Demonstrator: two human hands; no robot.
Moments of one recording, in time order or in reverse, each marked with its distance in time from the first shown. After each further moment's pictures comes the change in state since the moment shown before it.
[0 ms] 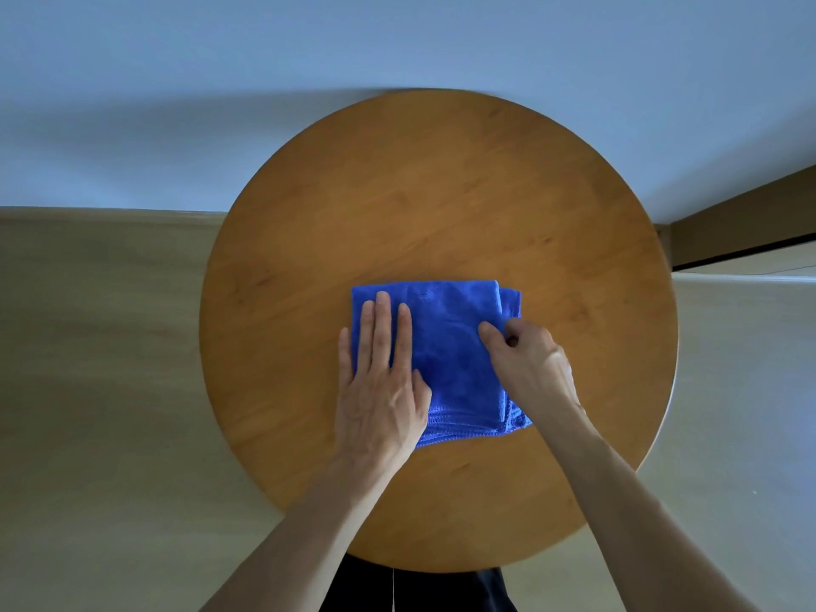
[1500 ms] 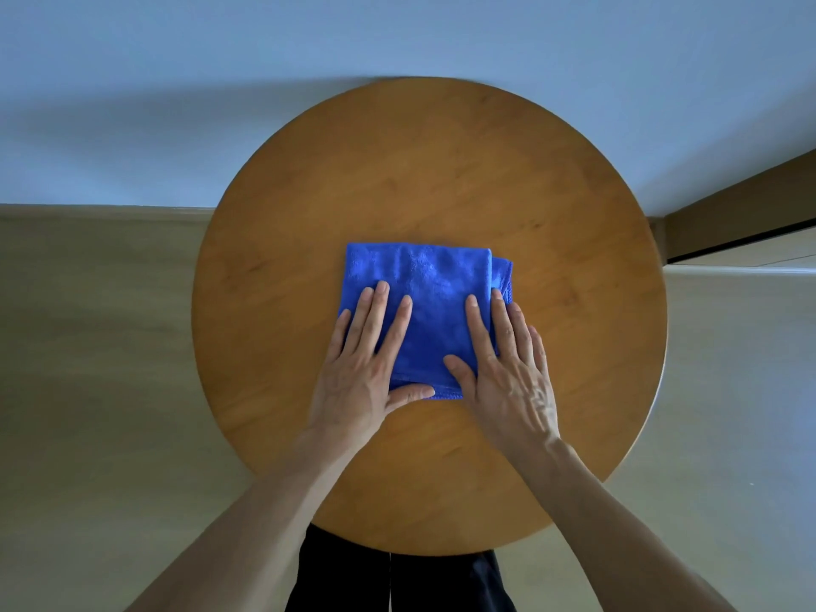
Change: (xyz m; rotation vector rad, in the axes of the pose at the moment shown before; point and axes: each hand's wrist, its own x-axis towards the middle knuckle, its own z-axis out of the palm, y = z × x) left_hand 0.004 -0.032 0.007 0.023 -0.052 0.257; right_hand -0.021 0.053 0.038 -0.569 0.217 -0.535
